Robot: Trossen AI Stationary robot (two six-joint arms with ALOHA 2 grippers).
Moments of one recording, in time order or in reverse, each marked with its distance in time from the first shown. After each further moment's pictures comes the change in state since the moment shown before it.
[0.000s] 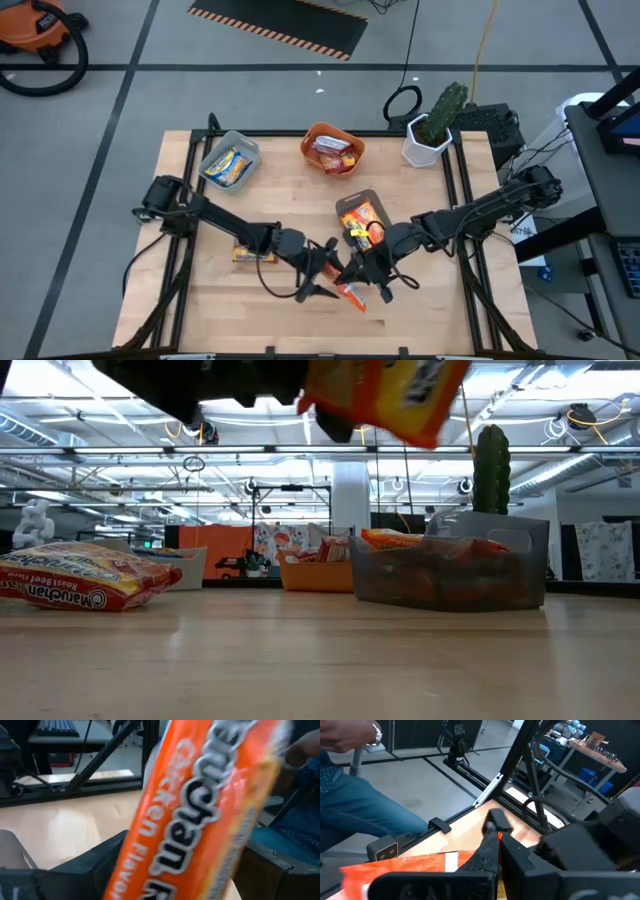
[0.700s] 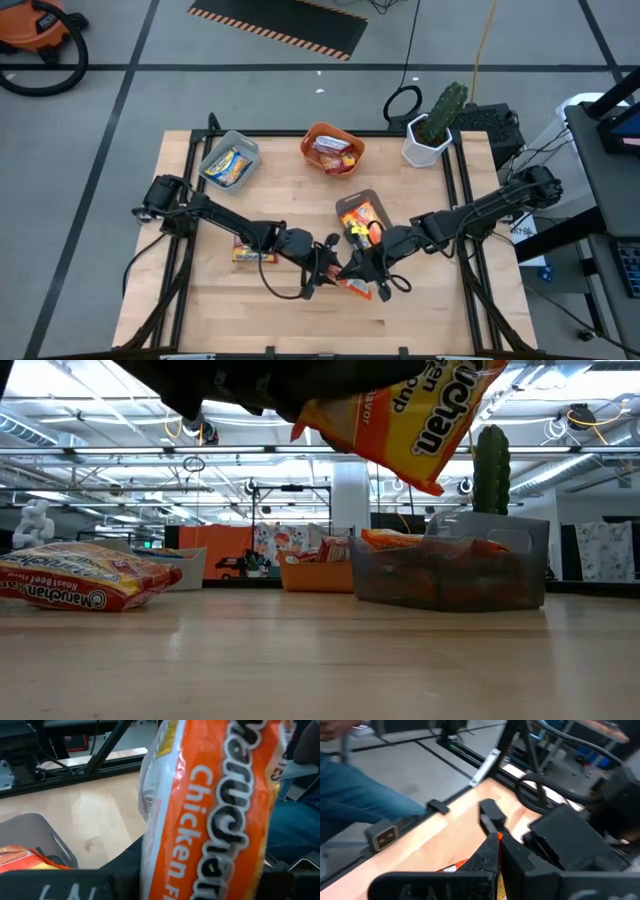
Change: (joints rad) left arm 0.015 0.006 0.056 -0.188 -0.068 0.110; right arm 0.000 -0.003 0.000 -0.090 0.081 0.055
